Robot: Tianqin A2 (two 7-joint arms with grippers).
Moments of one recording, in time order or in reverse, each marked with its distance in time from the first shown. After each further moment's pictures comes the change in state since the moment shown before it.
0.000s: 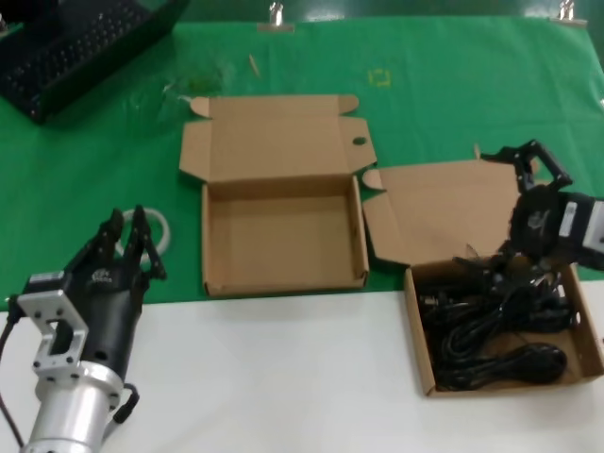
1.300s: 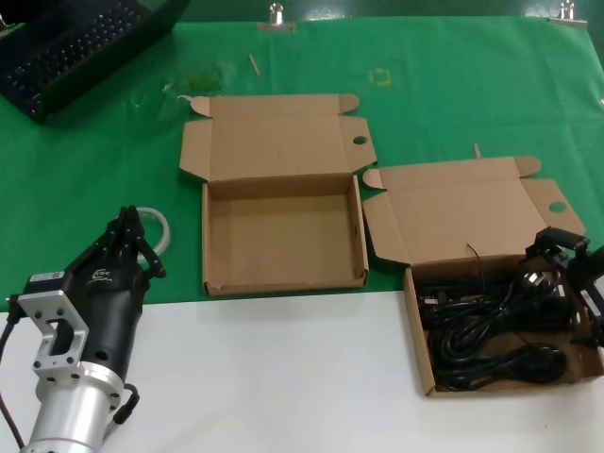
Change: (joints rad) left arm 0.000 0.000 0.000 0.000 0.000 0.000 0.000; right arm 0.421 -0.160 -0.228 -0.537 -0.572 -0.463 -0.426
